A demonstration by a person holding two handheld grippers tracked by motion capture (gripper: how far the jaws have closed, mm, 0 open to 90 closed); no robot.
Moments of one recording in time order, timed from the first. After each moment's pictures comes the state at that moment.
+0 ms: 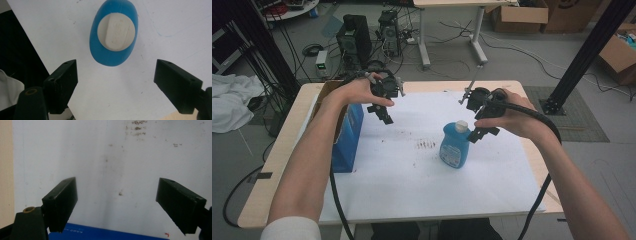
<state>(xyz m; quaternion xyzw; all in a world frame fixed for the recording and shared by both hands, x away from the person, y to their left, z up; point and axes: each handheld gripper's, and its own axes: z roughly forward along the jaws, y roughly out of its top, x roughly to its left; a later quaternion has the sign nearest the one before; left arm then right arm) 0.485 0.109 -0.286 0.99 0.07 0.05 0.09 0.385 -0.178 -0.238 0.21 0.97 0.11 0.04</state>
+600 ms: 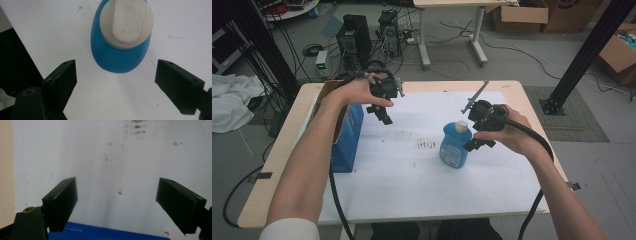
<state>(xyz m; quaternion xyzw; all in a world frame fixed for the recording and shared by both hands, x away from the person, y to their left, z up) 0.483 0.111 -0.286 0.99 0.07 0.05 0.08 0.376 -0.188 -0.273 0.25 0.95 0.17 0.04</state>
